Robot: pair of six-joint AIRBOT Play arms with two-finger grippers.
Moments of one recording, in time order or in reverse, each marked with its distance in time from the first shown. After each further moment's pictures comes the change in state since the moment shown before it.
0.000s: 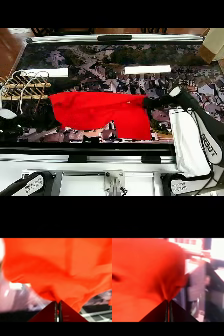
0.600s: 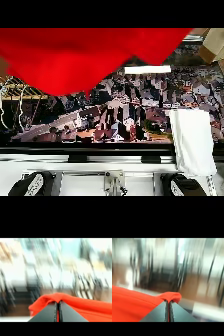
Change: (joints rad) left arm 0.138 0.312 1.336 0.092 0.087 -0.119; right arm 0.005 0.827 0.438 -0.131 -0.169 -0.057
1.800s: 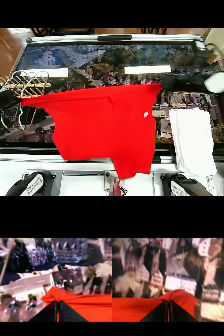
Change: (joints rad) left arm -0.031 -0.152 -0.944 0.199 -0.210 0.063; right arm 0.002 -0.400 -0.388 -0.146 0.161 0.247
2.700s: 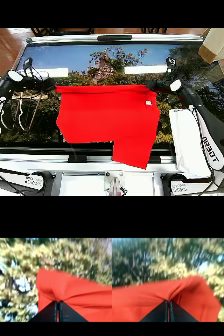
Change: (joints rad) left arm -0.217 -0.687 0.259 -0.079 0.334 -0.010; right arm 0.028 -0.407 -0.008 0.170 -0.369 -0.150
